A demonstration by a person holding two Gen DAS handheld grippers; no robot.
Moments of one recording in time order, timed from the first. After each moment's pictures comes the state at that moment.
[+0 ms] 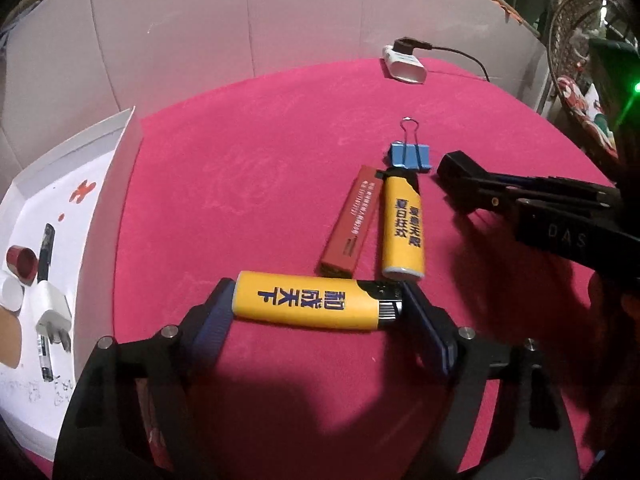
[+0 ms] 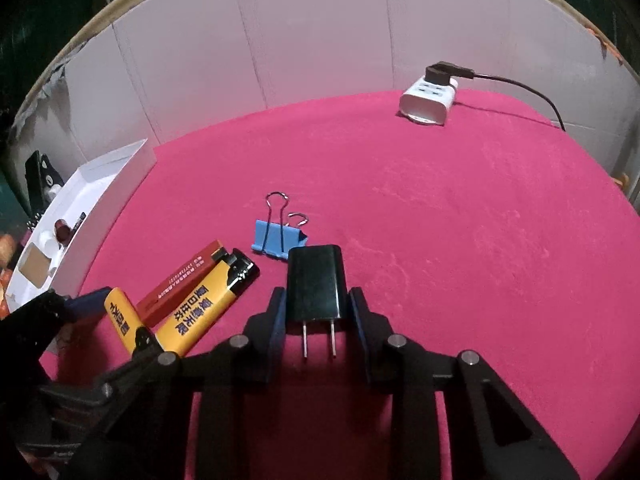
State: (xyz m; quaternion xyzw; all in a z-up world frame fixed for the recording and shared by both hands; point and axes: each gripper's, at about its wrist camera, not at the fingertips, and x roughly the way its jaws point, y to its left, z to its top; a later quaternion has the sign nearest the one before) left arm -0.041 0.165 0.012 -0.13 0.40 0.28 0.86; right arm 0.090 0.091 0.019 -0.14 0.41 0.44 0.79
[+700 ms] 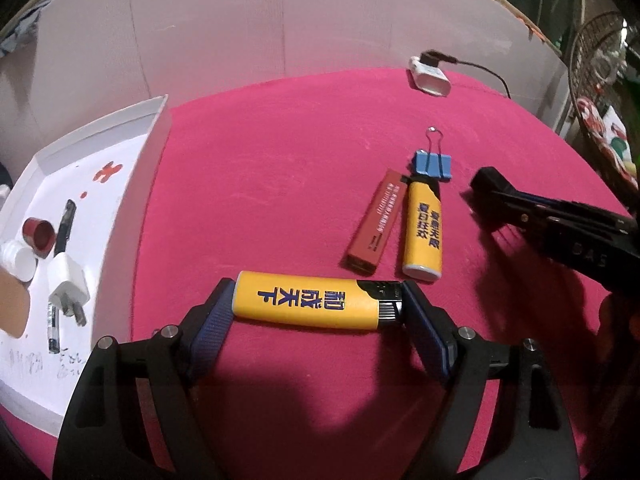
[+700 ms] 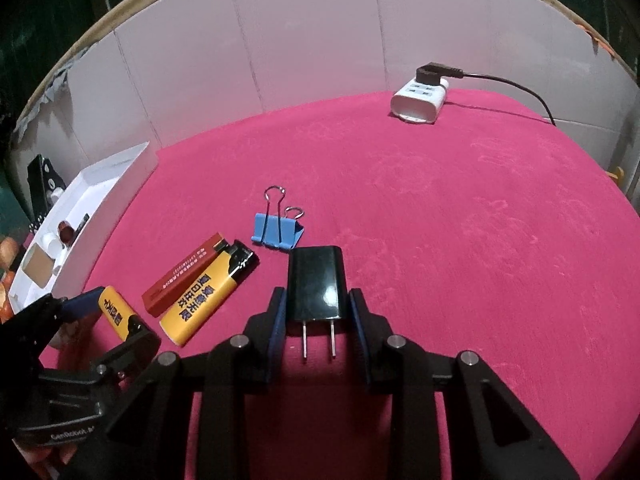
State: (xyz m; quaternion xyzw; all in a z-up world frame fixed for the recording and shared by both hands) left arm -0.048 0.165 0.010 -0.16 0.38 0.32 0.85; right arm 0.088 0.081 0.025 -0.12 0.40 0.44 0.80
